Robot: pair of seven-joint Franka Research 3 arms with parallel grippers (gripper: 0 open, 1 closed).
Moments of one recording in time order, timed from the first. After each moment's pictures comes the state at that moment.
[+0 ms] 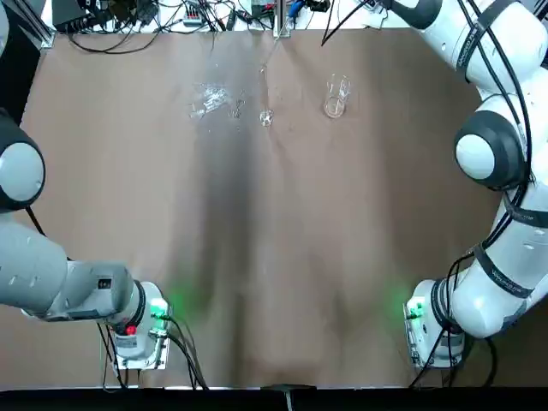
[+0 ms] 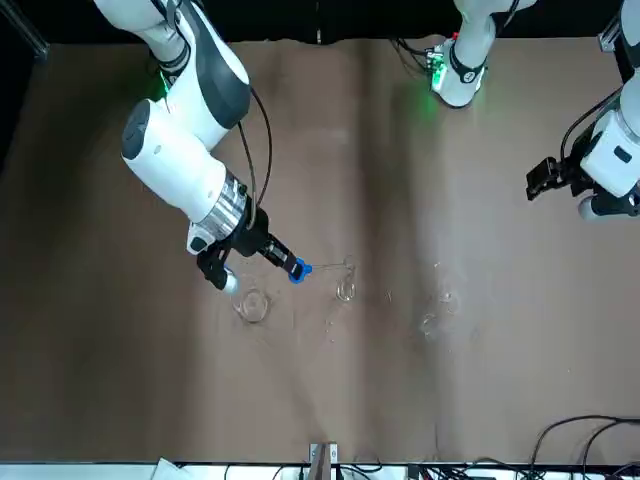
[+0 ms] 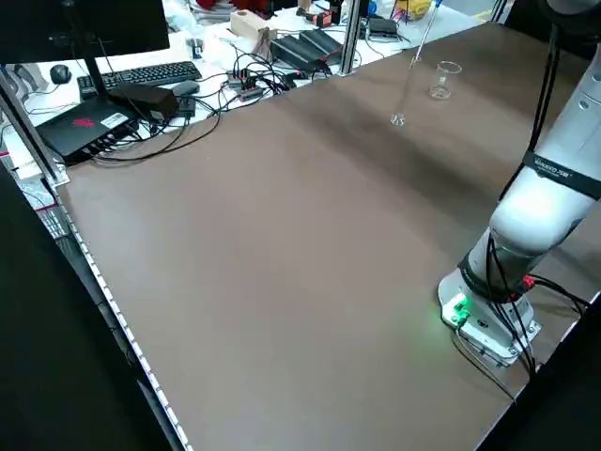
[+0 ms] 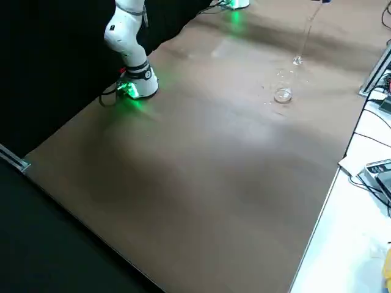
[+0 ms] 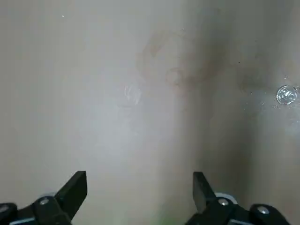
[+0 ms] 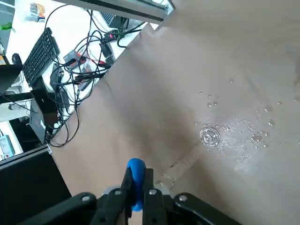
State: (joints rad) left arm 0.03 0.06 -0.14 -1.54 0.03 1.56 -0.15; right arm 0.45 0.49 0.09 -1.30 0.45 2.26 0.91
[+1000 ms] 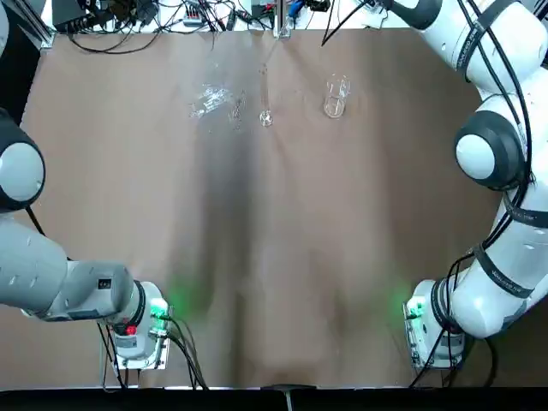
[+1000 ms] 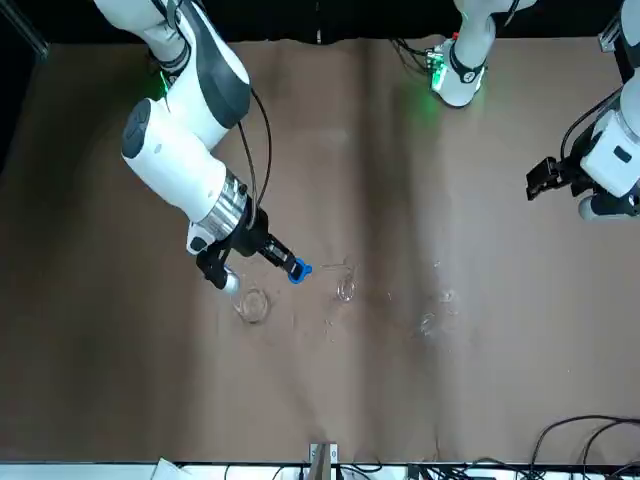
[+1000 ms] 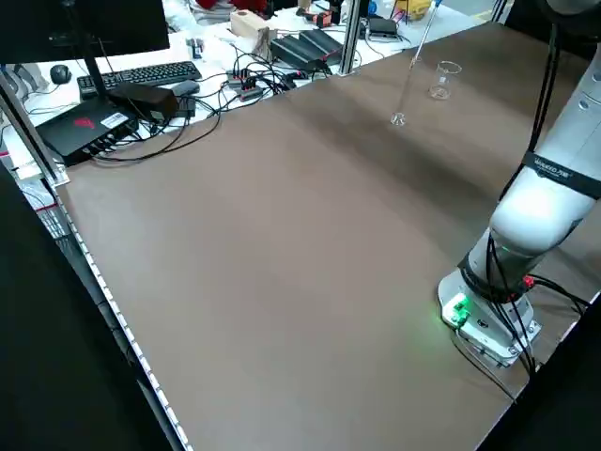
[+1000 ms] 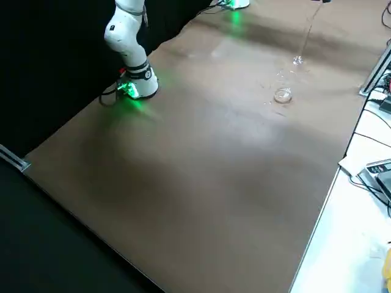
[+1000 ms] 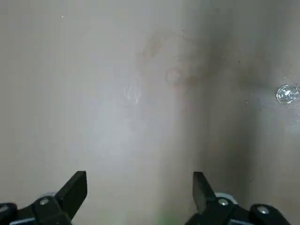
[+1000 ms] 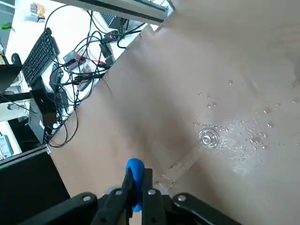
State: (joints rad) left arm 0.03 0.06 -0.14 -1.54 0.03 1.56 -0.14; right arm 0.45 0.48 0.09 -1.30 0.45 2.26 0.91
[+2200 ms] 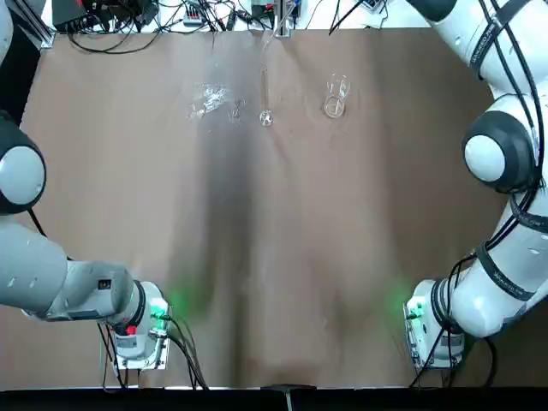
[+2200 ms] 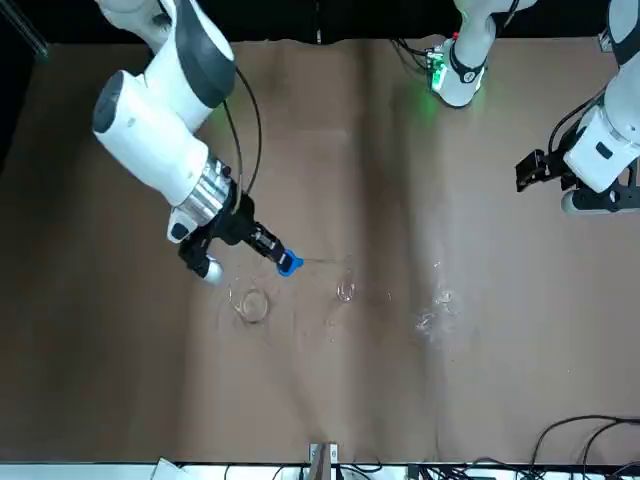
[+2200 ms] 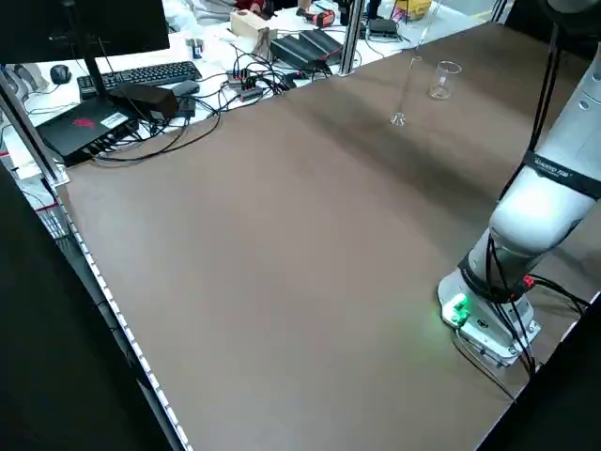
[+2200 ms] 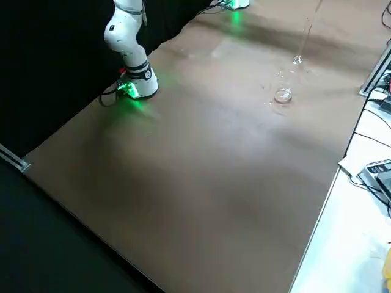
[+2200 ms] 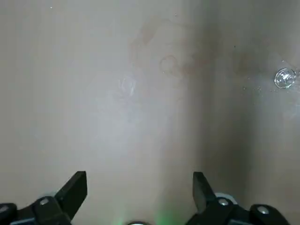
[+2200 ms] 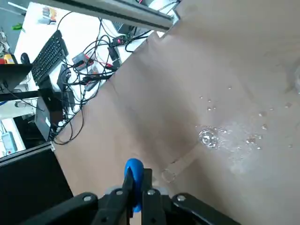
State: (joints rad) left arm 0.02 0.05 -0.16 -1.55 0.03 1.52 -0.14; right arm 0.42 0.43 0.08 -1.29 0.44 2.19 0.86
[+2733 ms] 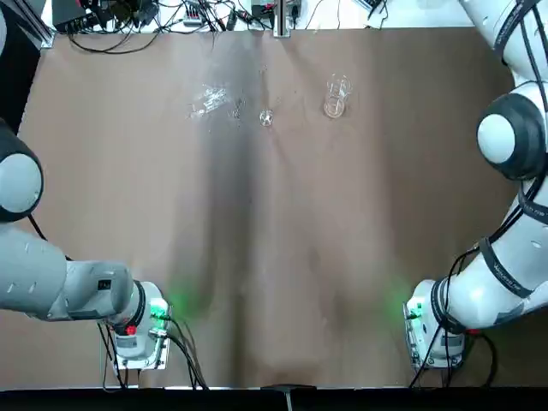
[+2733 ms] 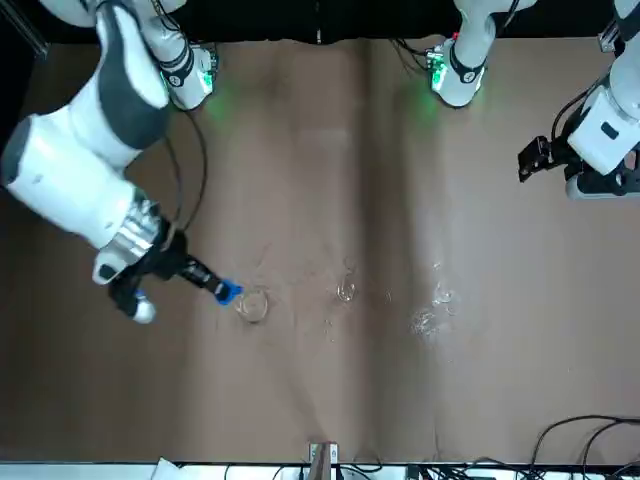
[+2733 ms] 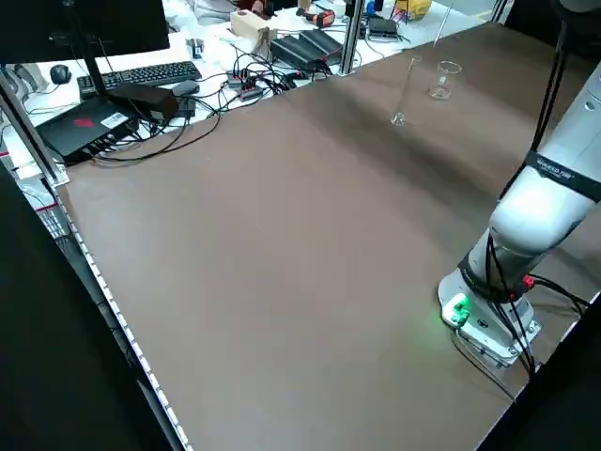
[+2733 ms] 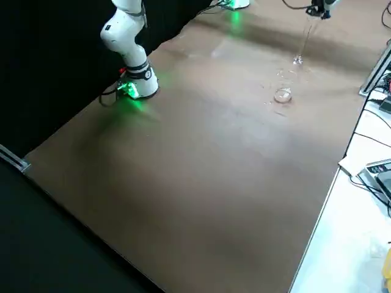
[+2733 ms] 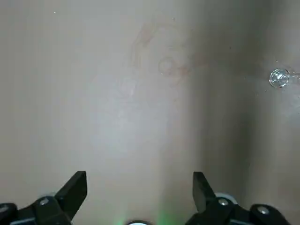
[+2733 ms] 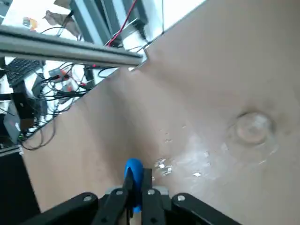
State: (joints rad) left arm 0.02 0.02 -0.17 -1.54 0.03 1.50 -0.14; right arm 0.23 0.42 0.07 -1.30 0.44 2.06 0.57
